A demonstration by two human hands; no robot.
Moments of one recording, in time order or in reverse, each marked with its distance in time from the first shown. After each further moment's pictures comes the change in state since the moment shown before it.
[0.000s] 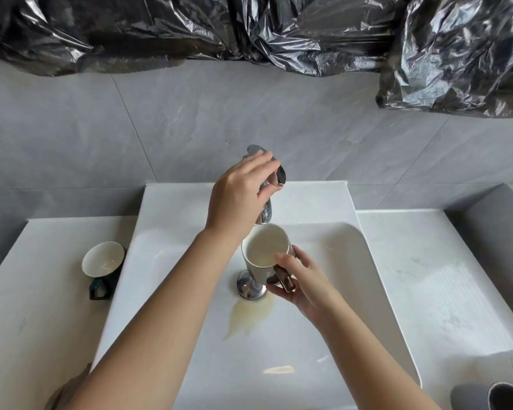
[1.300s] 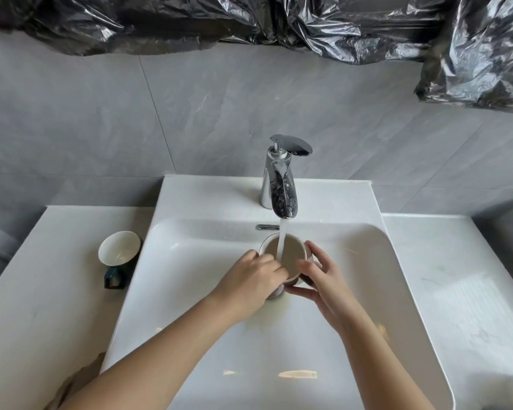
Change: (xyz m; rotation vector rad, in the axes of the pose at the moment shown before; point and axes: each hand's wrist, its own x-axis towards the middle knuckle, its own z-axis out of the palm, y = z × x) left_hand -0.122 -0.022 0.022 0.360 -0.763 0.281; right_hand 0.023 0.019 -0.012 -0.138 -0.020 -0.149
